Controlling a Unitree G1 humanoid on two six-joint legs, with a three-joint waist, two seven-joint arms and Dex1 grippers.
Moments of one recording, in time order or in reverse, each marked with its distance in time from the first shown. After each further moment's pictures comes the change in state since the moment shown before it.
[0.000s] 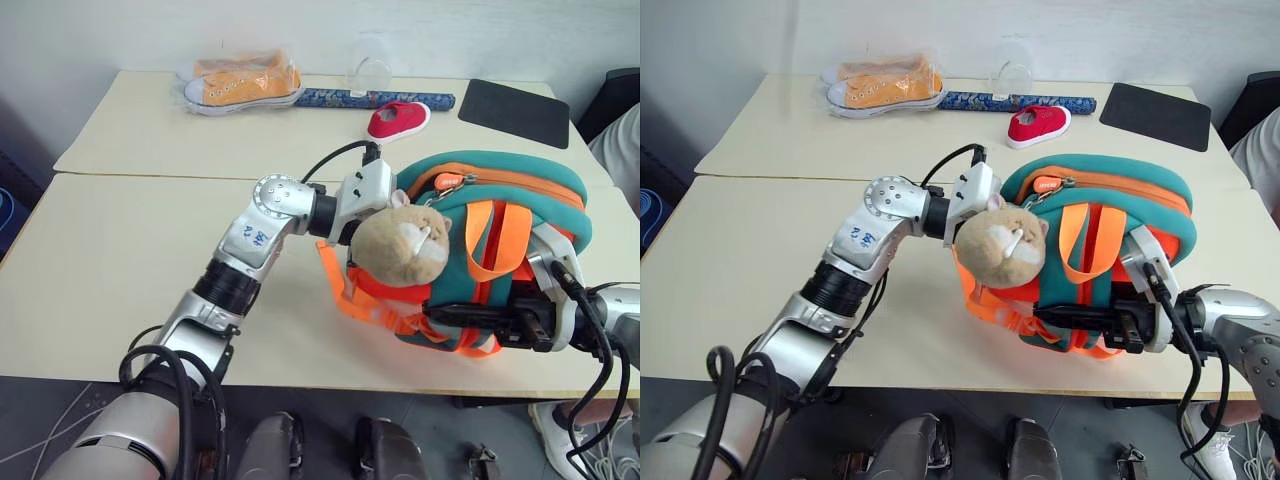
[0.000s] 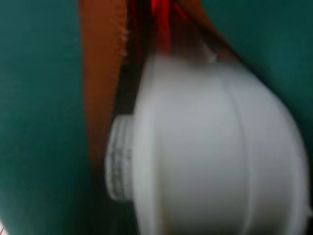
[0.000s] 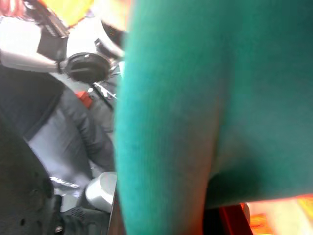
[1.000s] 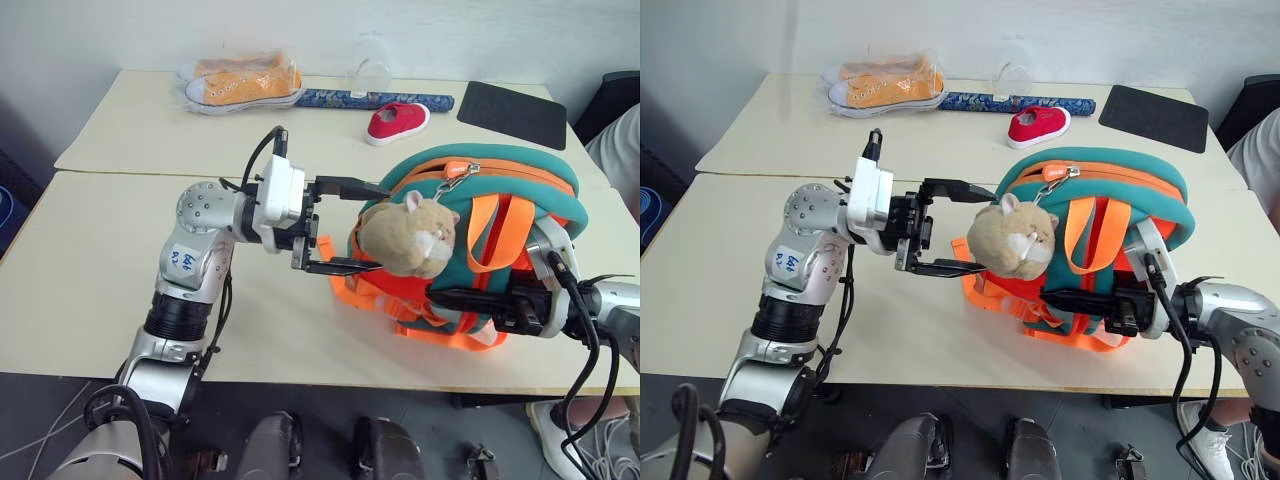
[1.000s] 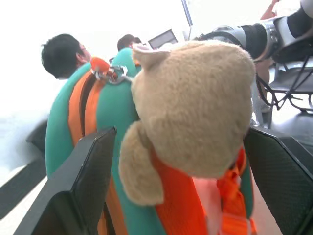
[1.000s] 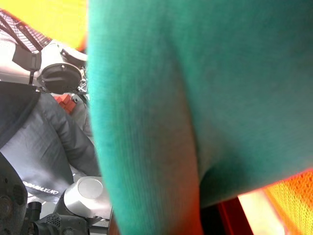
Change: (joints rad) left arm 0.212 0.164 0.171 -0.385 -0.196 -0.085 -0.168; right arm -0.036 0.034 0.031 0.085 -0.092 -0.050 0.027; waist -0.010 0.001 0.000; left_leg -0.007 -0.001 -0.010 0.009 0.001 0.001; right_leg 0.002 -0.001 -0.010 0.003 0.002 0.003
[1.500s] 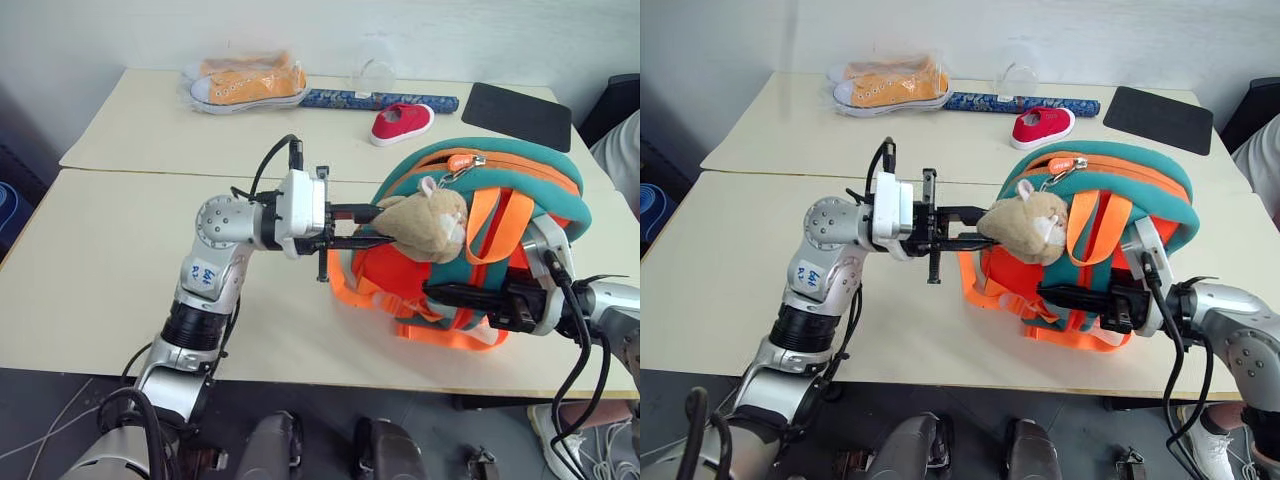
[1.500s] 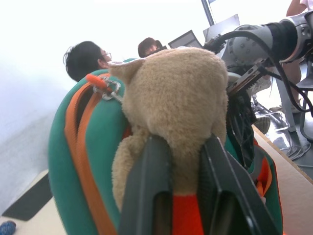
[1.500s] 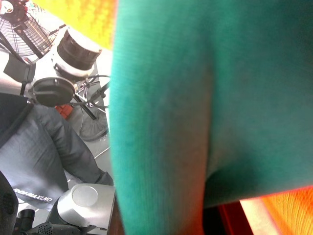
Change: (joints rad) left arm 0.024 -0.030 -0.007 0.004 0.025 -0.054 0.103; right arm 0.011 0.031 -0.001 -0.007 -0.007 -0.017 -0.026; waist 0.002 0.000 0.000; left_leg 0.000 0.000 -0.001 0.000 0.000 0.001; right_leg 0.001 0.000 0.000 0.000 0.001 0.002
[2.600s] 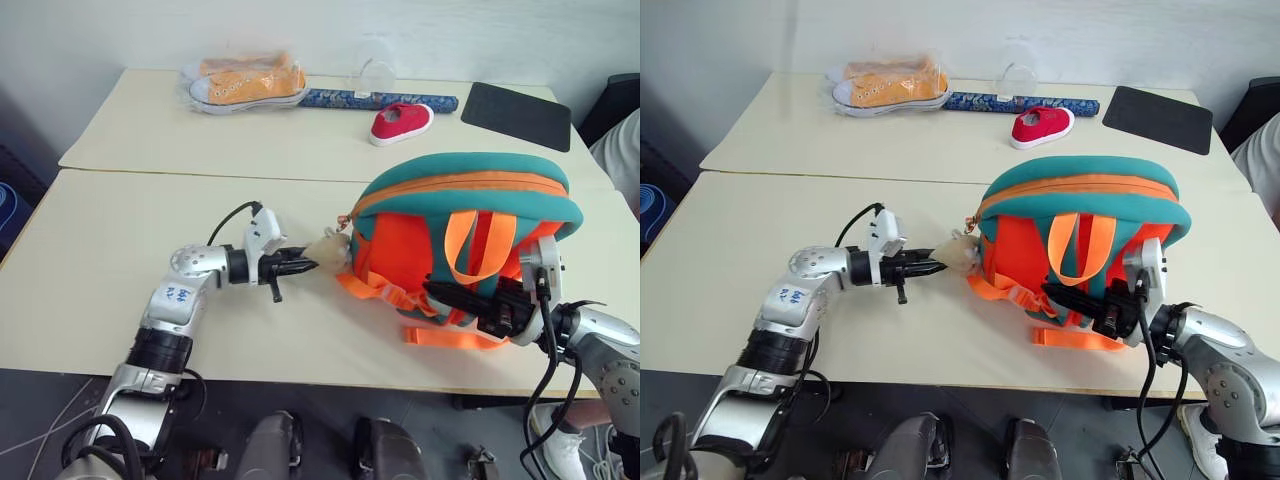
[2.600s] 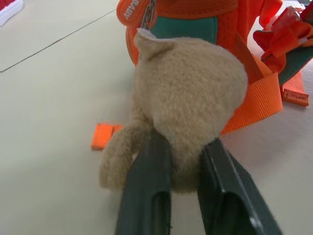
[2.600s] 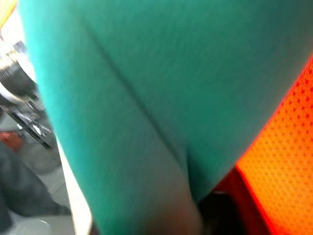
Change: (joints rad) left arm 0.251 0.206 0.034 0.098 0.105 0.282 0.128; right arm 0.160 0.162 -0.019 -0.038 -0.183 -0.218 -0.102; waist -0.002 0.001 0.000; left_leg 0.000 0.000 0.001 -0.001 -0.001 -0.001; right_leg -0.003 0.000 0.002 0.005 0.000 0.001
